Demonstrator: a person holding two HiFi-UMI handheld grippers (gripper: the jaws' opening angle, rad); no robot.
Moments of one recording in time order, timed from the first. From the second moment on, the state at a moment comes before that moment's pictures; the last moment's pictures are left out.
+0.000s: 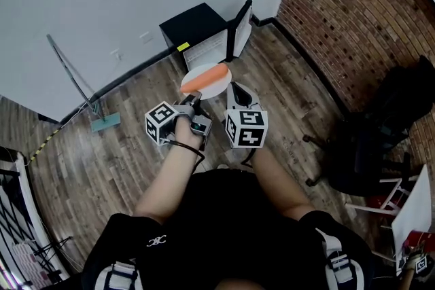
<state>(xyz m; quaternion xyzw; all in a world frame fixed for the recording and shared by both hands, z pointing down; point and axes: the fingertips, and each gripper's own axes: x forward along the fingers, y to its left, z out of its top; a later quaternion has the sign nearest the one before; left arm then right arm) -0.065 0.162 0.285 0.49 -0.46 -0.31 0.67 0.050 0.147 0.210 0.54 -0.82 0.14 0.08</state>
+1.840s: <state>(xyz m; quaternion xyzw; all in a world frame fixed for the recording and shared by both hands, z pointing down) -0.076 -0.219 0.342 0.49 -0.42 -0.31 0.70 0.061 -0.208 0.262 0.61 -0.76 0.18 0.12</state>
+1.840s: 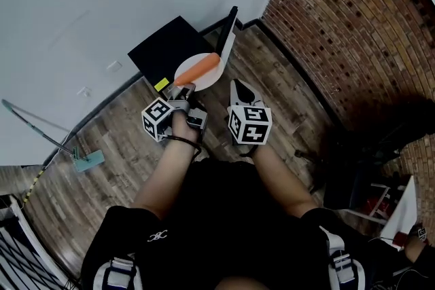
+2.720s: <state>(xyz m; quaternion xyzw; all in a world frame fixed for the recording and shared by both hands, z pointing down) -0.072 -0.251 0.418 0.43 -0.48 -0.32 0.69 0.043 -0.299 0.321 0.49 -0.83 0.22 0.17</state>
